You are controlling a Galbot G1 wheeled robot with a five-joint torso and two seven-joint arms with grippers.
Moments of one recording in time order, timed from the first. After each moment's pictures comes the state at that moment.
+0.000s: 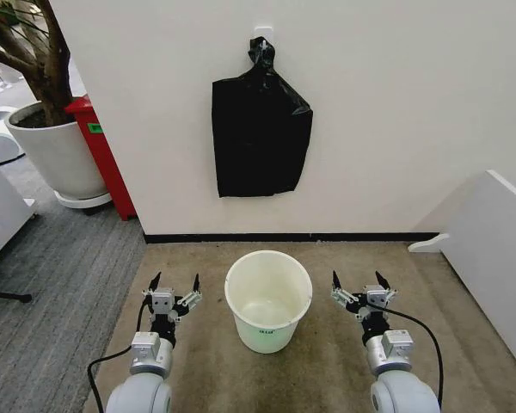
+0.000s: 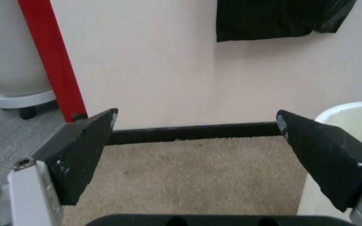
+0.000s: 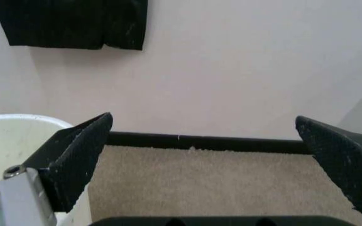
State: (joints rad) left arm 1.55 -1.50 -0.55 -2.00 0.00 0.00 0.00; right arm -1.56 1.50 0.55 2.01 0.00 0.00 0.00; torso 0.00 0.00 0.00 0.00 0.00
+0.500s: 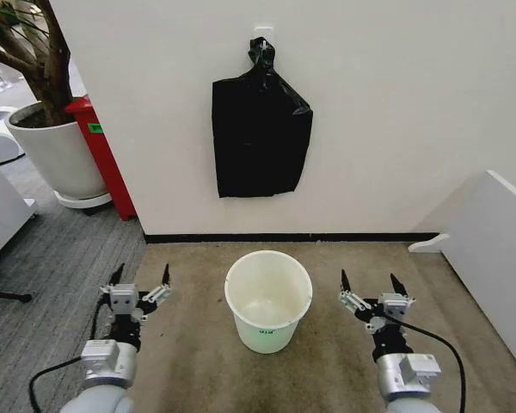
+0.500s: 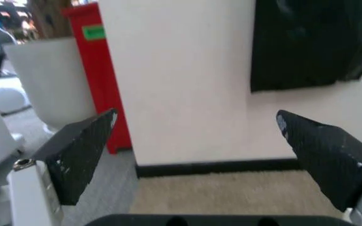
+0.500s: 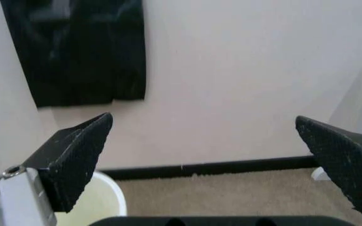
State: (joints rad) left arm 1.71 -1.37 -0.67 -2.29 -0.12 0.04 -0.08; right arm -1.81 1.52 0.50 2.32 0.05 0.04 0.11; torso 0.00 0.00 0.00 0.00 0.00
